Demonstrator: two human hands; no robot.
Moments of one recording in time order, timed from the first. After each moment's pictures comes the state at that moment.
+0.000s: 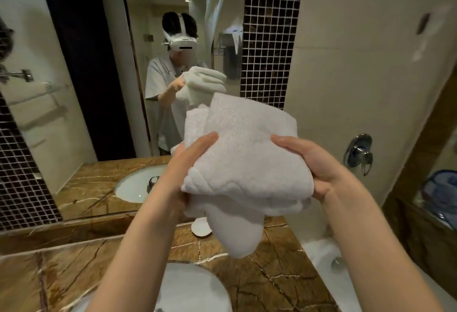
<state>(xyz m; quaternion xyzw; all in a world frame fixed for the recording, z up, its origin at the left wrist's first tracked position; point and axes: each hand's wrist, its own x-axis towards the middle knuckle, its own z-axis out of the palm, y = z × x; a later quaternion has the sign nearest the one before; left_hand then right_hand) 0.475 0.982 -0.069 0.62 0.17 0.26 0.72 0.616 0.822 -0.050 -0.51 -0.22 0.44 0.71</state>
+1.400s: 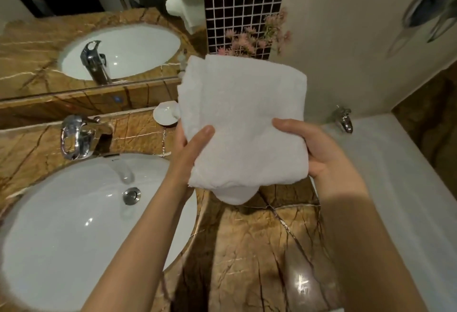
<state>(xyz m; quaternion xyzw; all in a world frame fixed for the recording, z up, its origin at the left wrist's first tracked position) 0.607 0.954 -0.361 0.52 0.30 0.26 0.75 0.756 0.808 -0.316 -0.51 0.00 0.54 0.67</state>
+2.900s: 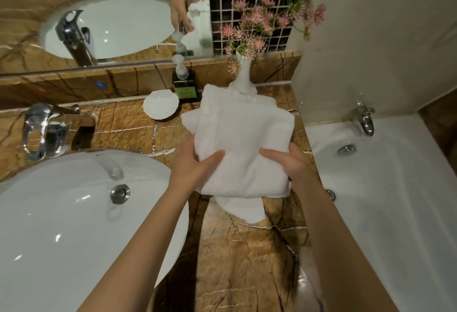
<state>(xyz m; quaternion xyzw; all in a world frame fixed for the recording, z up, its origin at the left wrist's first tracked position) 0.640 0.991 -0.474 0.72 0.44 0.14 0.52 0.804 0.848 -0.471 -0.69 0.02 0.44 0.57</state>
